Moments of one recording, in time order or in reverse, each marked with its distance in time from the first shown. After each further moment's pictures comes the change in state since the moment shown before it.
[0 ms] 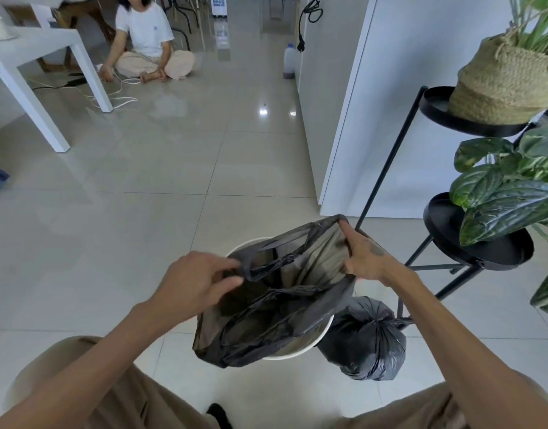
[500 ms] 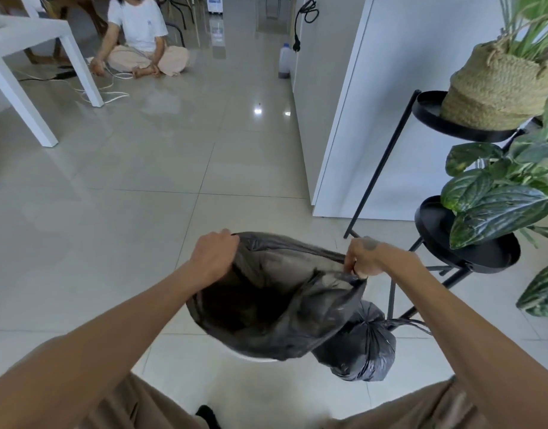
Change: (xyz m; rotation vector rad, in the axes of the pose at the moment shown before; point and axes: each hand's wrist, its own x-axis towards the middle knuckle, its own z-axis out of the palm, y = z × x) left_hand 0.094 0.000 0.047 0.443 -0.112 -0.086; right_hand 0.001 -0.003 -0.029 -0.597 -0.206 0.129
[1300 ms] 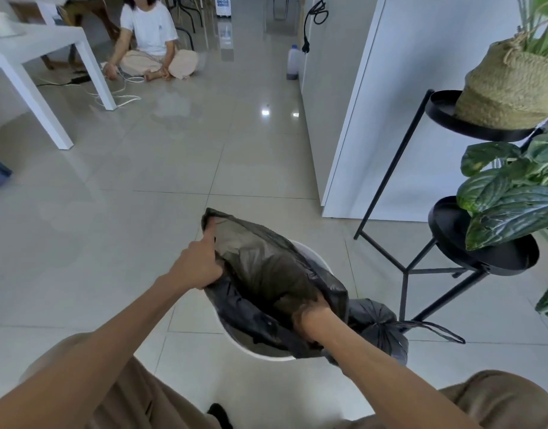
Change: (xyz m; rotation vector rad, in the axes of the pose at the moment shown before) left_hand -0.039 -0.043 0.008 -0.692 -0.057 -0.244; right_hand 0.028 -0.111 0.138 -0.490 -0.131 -0.200
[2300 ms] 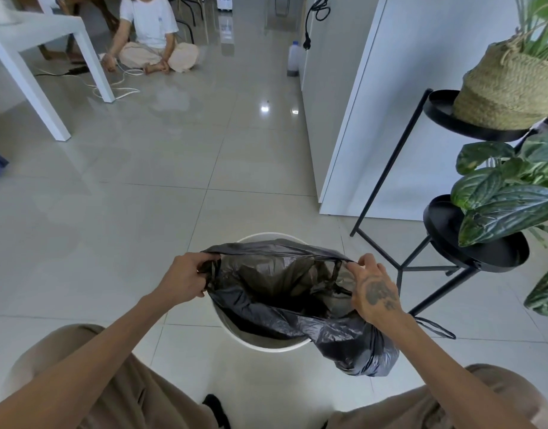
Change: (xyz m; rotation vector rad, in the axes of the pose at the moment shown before) left_hand -0.021 -0.035 0.022 -0.313 0.001 -0.050; right_hand -0.073 0.091 0.017 0.454 0.642 0.399
